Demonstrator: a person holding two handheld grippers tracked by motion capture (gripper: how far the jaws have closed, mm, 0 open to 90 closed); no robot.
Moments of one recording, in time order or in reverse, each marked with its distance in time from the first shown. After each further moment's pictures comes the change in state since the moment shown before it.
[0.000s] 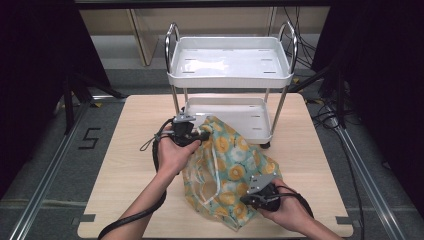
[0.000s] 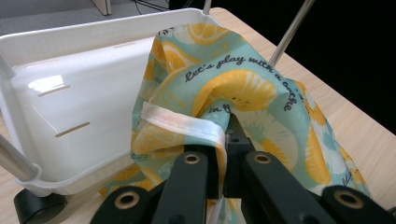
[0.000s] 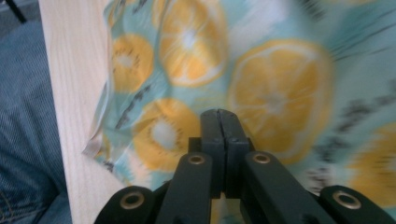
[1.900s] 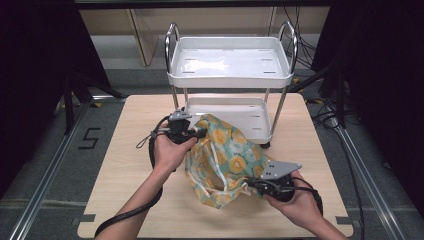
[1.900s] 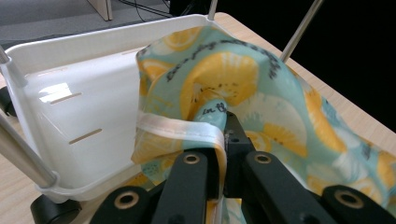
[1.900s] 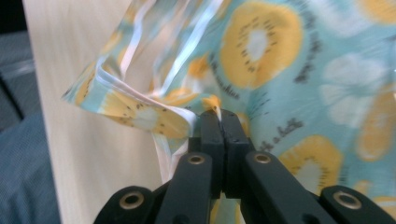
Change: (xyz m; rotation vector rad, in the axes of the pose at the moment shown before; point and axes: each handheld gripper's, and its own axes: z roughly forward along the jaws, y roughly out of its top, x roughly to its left) left arm 0.012 0.004 -0.002 -0.017 -0.007 0.012; right arm -0.008 0.023 -0.055 -0.263 -0.141 0.027
